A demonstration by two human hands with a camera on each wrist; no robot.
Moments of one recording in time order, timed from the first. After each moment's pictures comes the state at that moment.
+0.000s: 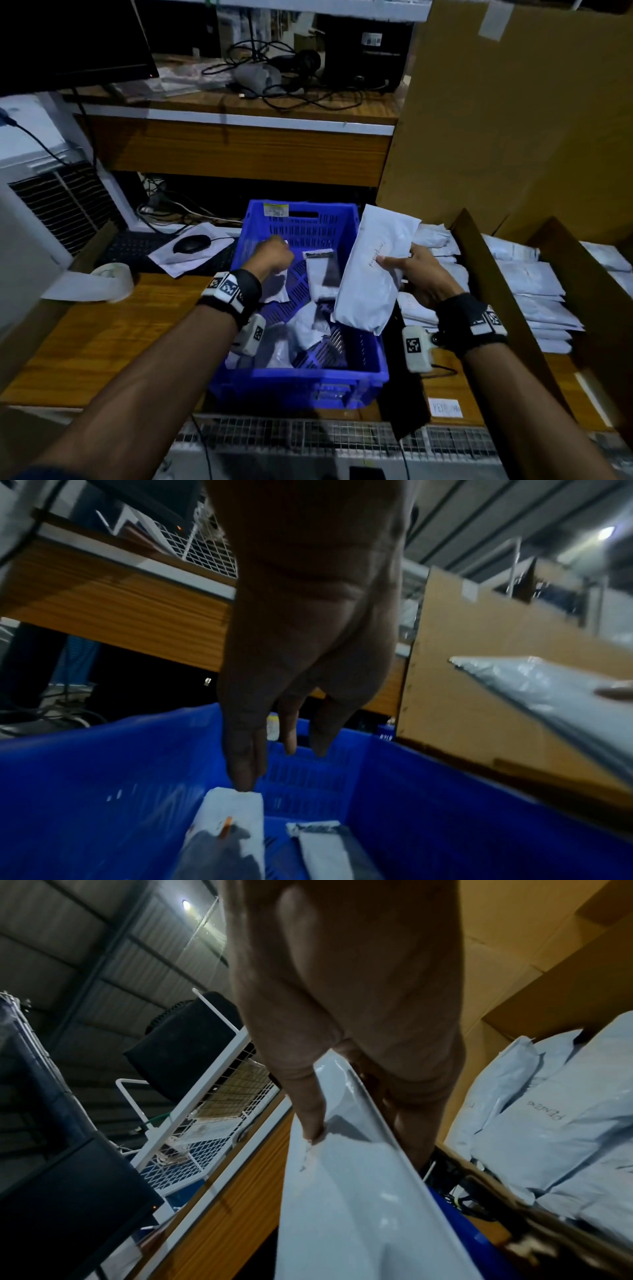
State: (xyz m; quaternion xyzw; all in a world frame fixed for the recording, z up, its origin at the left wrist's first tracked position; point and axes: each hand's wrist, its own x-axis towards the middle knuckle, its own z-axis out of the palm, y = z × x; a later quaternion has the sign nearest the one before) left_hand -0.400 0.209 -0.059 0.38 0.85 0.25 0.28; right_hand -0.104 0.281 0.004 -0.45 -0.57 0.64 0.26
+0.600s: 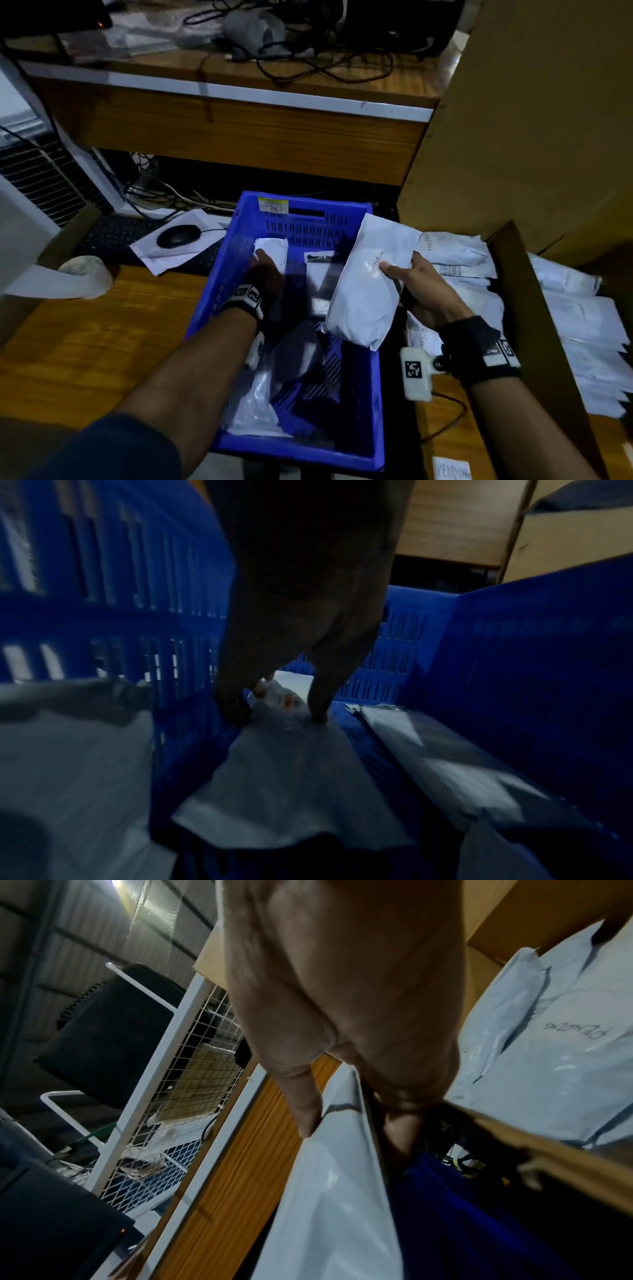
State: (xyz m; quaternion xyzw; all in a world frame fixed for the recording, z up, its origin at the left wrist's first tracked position) left_hand -0.437 0.292 -0.214 0.22 0.91 0.29 0.22; right_hand -0.145 0.371 -0.034 -0.42 -0.54 0.71 0.18
